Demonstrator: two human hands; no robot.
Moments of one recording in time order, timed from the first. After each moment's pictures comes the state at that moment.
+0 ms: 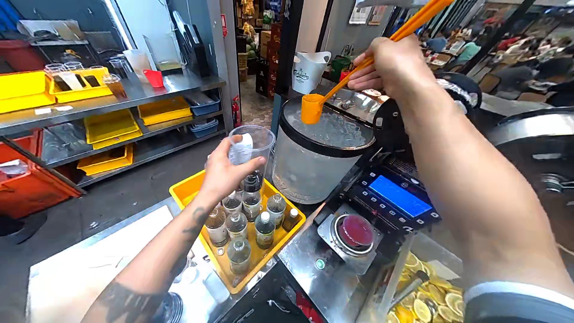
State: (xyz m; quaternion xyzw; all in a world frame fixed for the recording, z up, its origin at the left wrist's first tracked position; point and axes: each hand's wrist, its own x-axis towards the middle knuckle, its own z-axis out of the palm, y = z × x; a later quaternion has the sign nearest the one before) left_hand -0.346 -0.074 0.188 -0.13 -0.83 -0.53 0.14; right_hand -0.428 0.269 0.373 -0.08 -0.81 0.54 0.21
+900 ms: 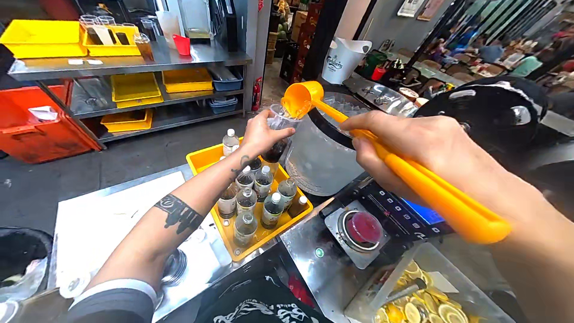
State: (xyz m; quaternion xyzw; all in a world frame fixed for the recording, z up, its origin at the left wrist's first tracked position) left_hand -0.407 -0.058 0.166 -0.08 -0.86 -0.48 0.13; right_hand -0.244 0.186 0.329 0.43 -0.87 0.05 0.22
